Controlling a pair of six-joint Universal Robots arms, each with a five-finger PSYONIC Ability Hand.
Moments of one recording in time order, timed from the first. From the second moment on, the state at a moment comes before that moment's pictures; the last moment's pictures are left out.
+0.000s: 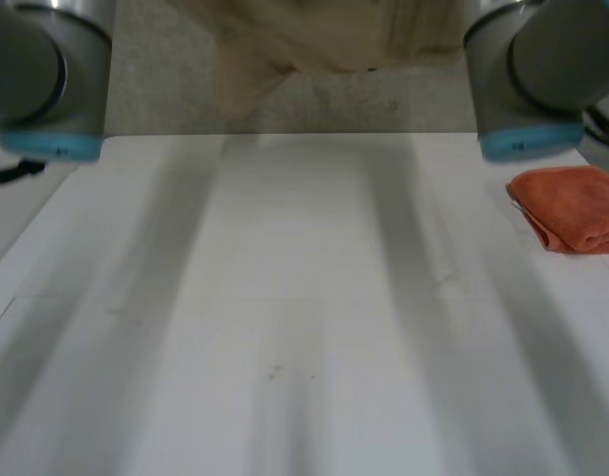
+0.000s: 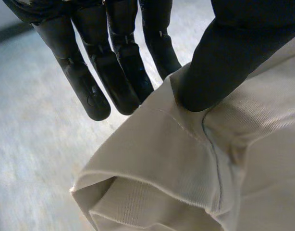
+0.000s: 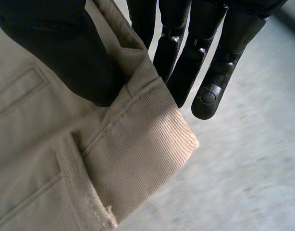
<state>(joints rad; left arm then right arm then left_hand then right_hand) 4.32 -2.02 -0.89 3.65 -1.51 3.36 2.09 -0.96 0.61 -0.31 1.58 2.53 1.15 1.20 1.19 1.20 0.97 0.99 1.17 1.18 1.19 0.99</state>
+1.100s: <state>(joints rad) 4.27 -1.62 -1.89 2.79 -1.44 3.89 2.12 -1.29 1.59 0.61 1.43 2.16 0.88 0.91 0.91 0.91 0.73 0.99 1.17 1.18 1.19 0.99</state>
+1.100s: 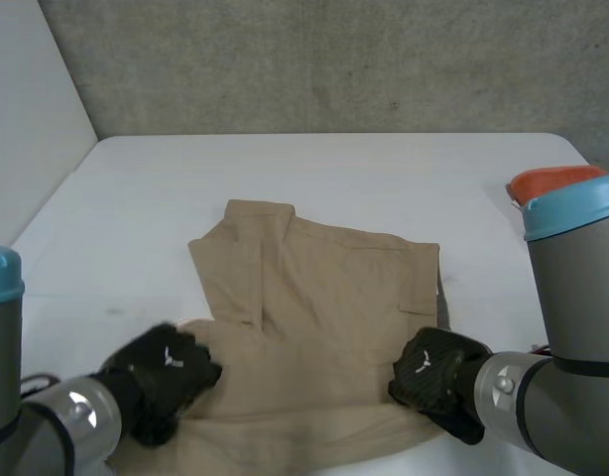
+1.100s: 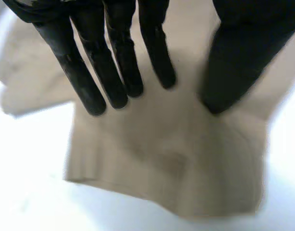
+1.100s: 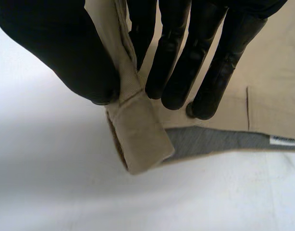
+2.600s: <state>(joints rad) 4.36 -2.36 -1.06 2.97 -1.26 3.77 2.11 -1.20 1.69 0.34 1.44 2.30 0.45 0.43 0.44 0.42 0.25 0.99 1.17 1.18 1.19 1.00</state>
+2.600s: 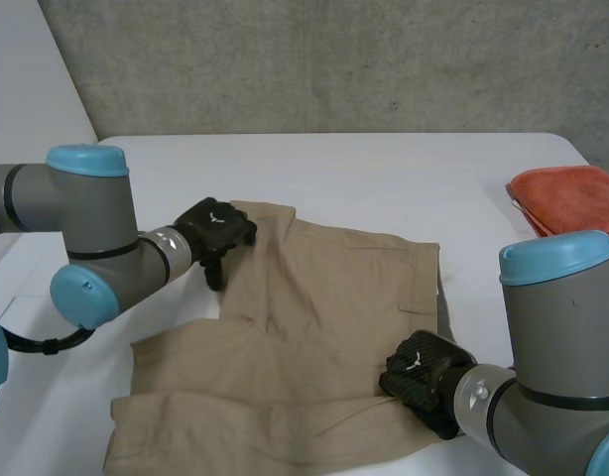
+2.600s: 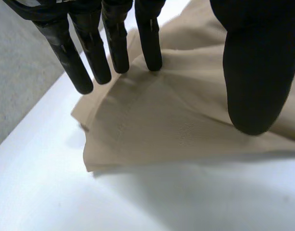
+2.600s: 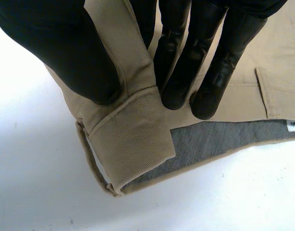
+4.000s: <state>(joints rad) 4.41 -2.19 -1.38 2.97 -1.50 3.72 2.13 -1.20 1.70 0.33 1.44 2.30 0.86 0.87 0.88 0.88 0.71 0.99 1.17 1.18 1.19 1.00</state>
